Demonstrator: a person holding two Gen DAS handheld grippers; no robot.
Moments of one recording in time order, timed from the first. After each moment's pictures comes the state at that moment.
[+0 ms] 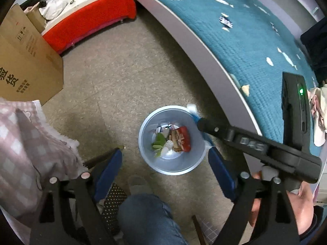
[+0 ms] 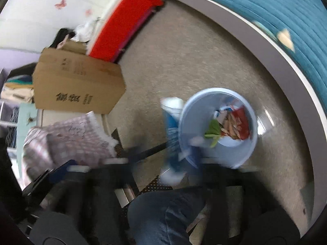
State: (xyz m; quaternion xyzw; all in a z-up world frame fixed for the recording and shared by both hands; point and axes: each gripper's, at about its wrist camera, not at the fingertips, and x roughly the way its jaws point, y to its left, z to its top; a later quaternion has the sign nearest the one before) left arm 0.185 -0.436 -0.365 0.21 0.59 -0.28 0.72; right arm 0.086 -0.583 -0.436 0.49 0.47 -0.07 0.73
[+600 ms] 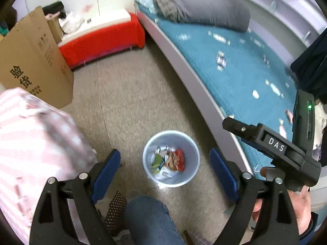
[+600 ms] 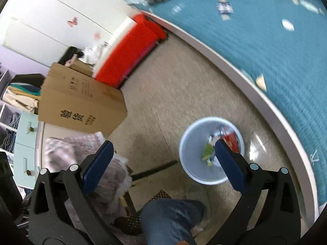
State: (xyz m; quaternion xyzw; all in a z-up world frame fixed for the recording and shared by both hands) left arm 0.166 -0.381 -0.246 0.14 0.51 -0.30 0.79; right arm 0.054 -0.578 -0.315 0.44 0.39 -0.12 0.80
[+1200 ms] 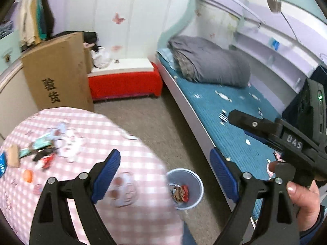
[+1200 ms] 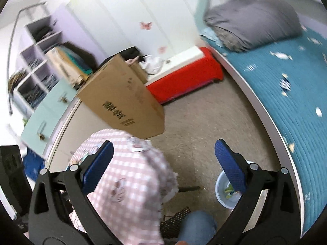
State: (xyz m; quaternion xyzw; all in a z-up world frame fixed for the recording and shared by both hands) left arm 0.144 -0.224 -0.116 0.04 0.38 -0.28 0.88; right arm 0.088 -0.435 -0.124 0.28 0.31 -0.01 0.91
